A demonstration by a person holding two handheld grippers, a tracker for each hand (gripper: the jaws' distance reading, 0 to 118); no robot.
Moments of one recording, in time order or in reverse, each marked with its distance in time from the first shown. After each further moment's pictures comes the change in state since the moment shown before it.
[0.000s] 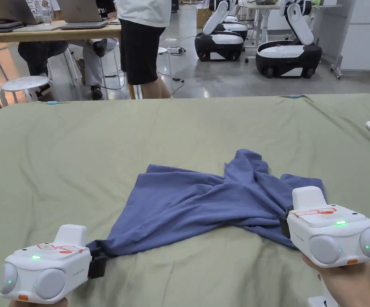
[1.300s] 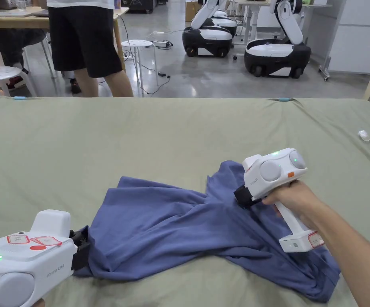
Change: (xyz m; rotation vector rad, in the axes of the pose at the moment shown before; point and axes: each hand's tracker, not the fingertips) left arm 0.043 0.078 -0.014 0.109 -0.079 -0.005; right arm 0.038 0.123 -0.226 -0.376 0.188 0.205
